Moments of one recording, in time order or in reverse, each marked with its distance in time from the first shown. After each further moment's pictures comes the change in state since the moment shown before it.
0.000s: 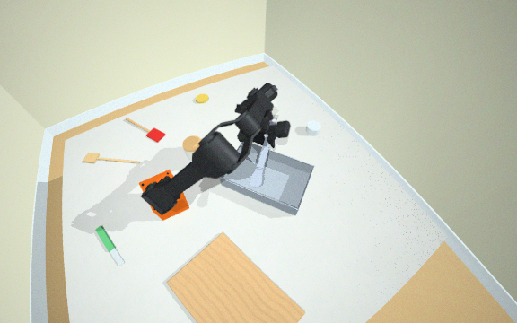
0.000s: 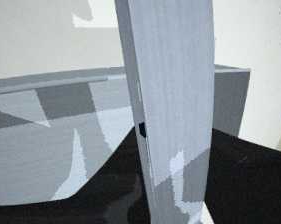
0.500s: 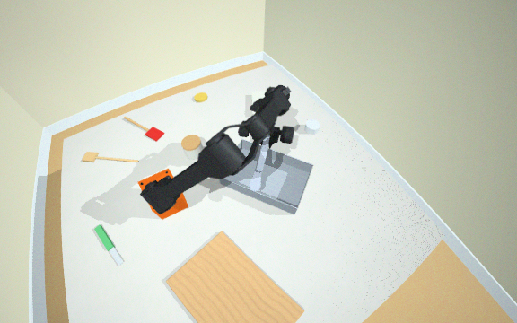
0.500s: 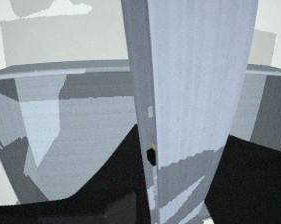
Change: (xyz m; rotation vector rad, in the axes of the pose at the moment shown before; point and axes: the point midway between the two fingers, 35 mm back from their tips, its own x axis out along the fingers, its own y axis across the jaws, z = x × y) arm 0.003 0.001 -0.002 0.003 -0.003 0.319
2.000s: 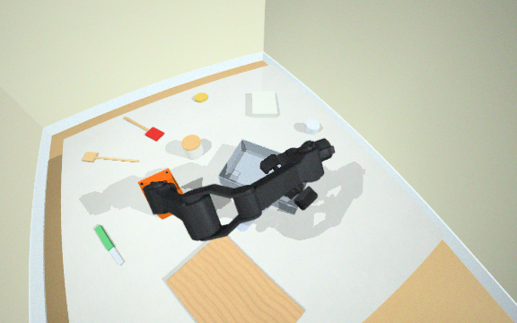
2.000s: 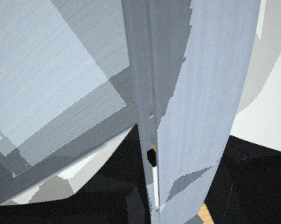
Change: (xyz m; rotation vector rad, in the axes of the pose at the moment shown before) arm 0.007 -0.101 -0.173 0.593 0.038 0.127
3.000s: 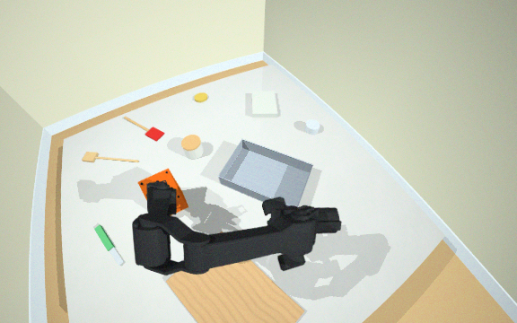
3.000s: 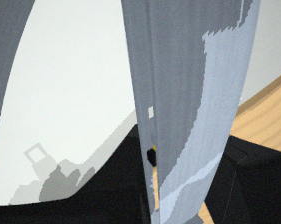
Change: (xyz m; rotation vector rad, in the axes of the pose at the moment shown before) arm 0.008 -0.097 -0.114 0.443 0.019 0.024
